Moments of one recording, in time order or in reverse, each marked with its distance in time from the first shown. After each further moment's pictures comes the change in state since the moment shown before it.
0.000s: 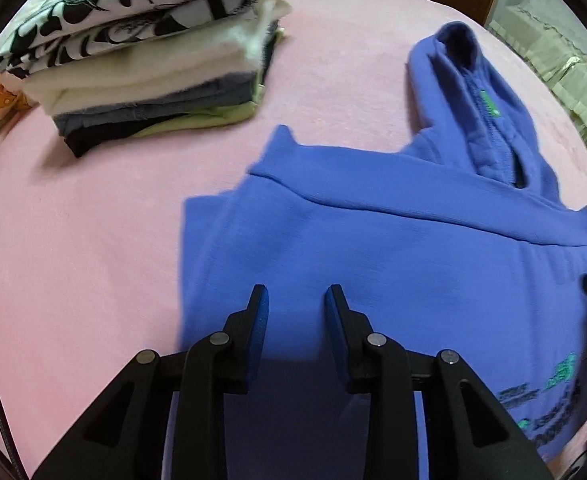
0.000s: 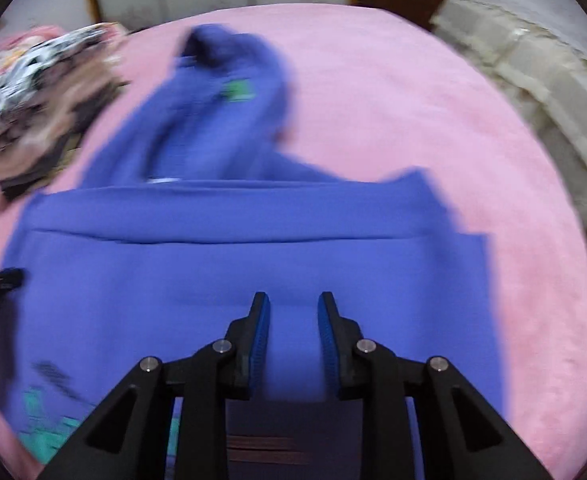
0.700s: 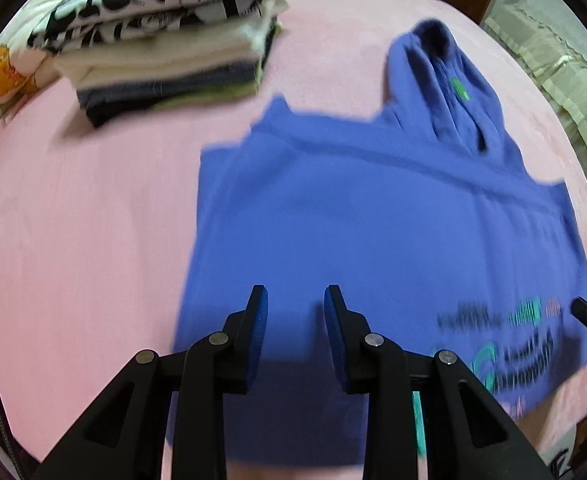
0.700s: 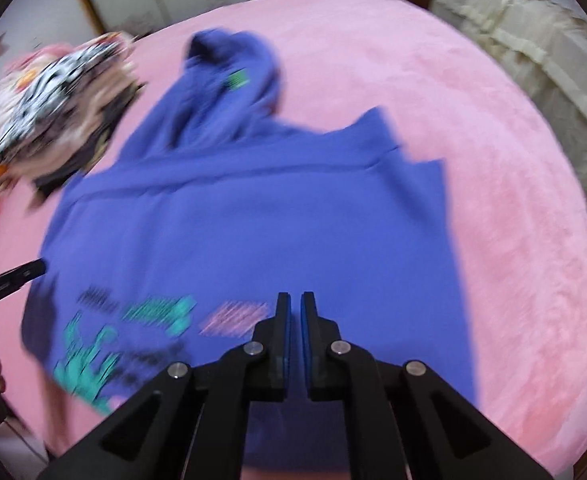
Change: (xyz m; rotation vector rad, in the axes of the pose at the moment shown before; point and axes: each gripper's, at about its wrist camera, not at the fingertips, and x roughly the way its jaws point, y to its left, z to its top) left arm -0.050 -0.006 -0.049 -0.022 0.073 -0.053; right arm -0.058 -0.014 -0.050 0.026 0.074 0.174
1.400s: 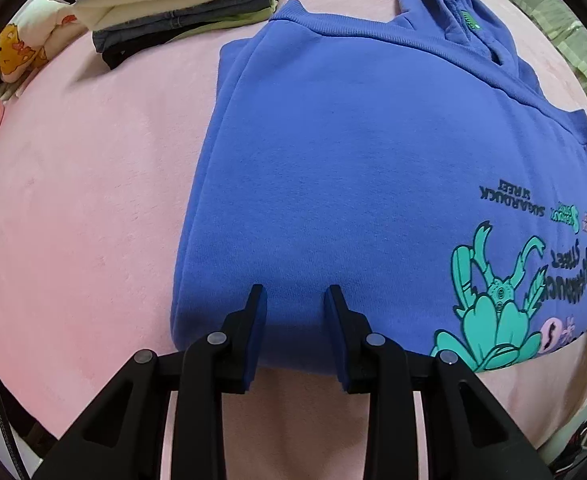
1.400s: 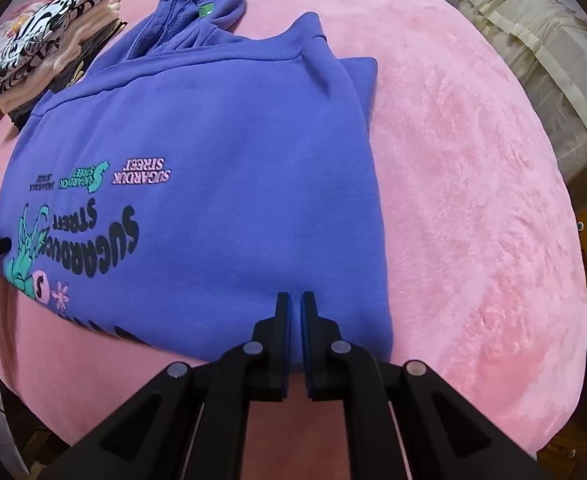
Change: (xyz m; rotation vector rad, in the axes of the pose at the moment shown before) left arm 0.012 0.008 -0.063 0.014 0.119 0.082; right arm -0.006 -0.058 -0.065 -0.047 0.151 -0.117
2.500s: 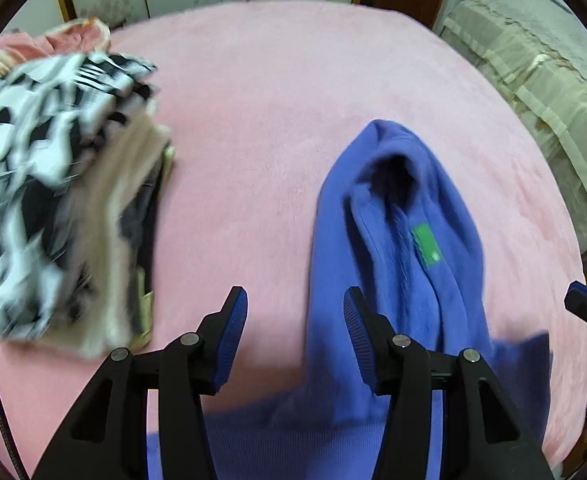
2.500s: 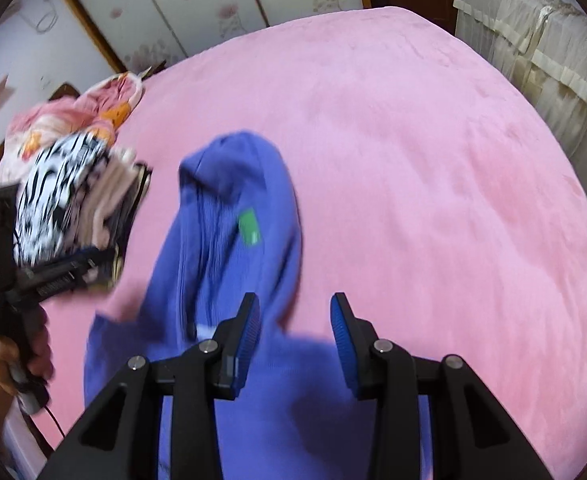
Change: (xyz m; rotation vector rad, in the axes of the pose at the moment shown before) left arm -0.007 -0.101 0.330 0.138 -0.175 -0.165; right arm -0.015 0.018 0.294 0.087 -0.189 0.247
